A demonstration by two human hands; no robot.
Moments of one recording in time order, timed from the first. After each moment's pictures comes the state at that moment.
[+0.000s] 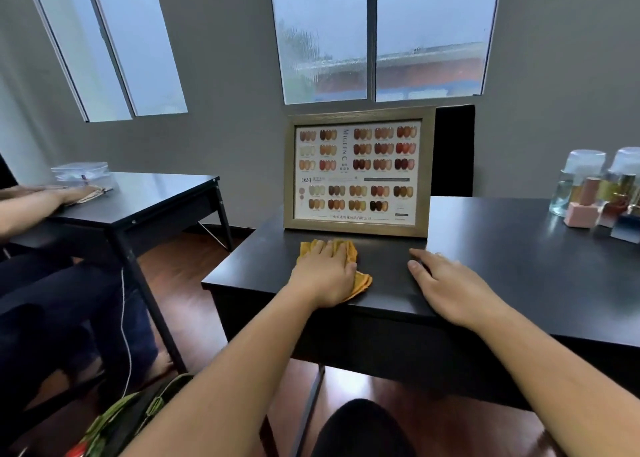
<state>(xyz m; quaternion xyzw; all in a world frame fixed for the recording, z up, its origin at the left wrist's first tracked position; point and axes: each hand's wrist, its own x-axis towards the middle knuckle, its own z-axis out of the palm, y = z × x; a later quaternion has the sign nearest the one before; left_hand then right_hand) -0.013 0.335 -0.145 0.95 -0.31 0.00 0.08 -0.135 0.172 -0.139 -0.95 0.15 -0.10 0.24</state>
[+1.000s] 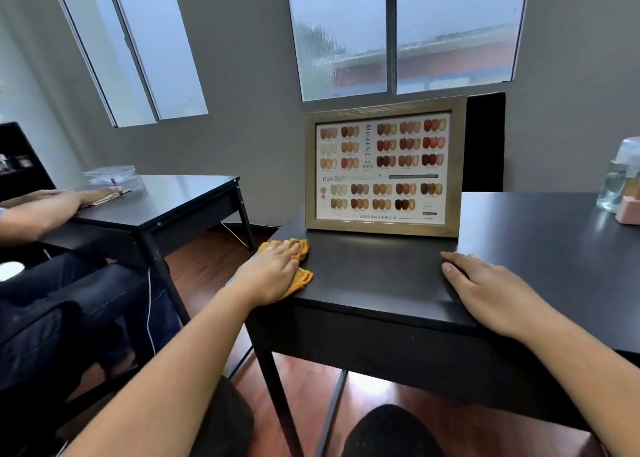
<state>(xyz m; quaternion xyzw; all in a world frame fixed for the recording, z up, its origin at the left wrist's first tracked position) 0.041 0.437 -0.141 0.96 -0.27 -0.01 0.06 -0.132 0.169 -0.139 -0.95 0.15 -0.10 0.25</state>
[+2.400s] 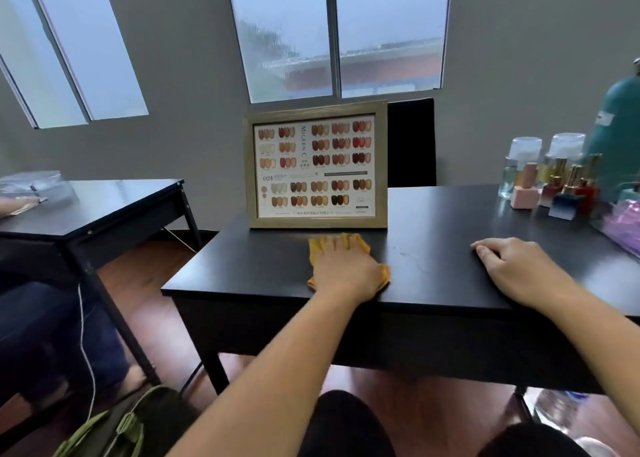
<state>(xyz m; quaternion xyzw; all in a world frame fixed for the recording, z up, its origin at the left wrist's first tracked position) -0.070 0.261 -0.140 0.96 -0.28 0.04 0.07 -0.197 0.068 -0.141 -0.91 0.27 -0.20 0.23</state>
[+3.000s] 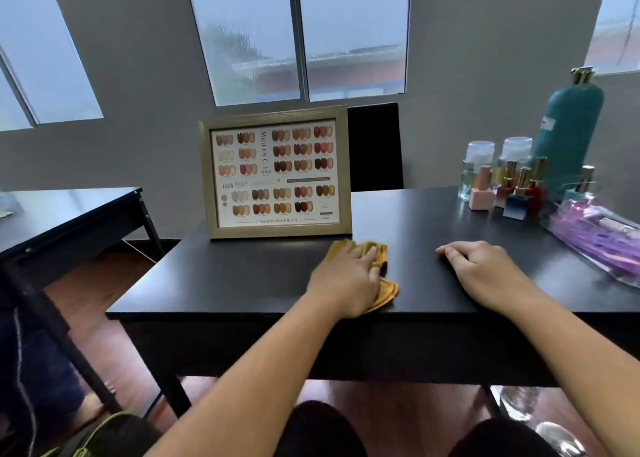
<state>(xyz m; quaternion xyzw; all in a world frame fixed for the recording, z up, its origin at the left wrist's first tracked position) -0.077 0.232 -0.144 0.88 -0.46 0.00 0.11 -0.205 0.065 -0.140 -0.90 0.26 -0.23 0.28</state>
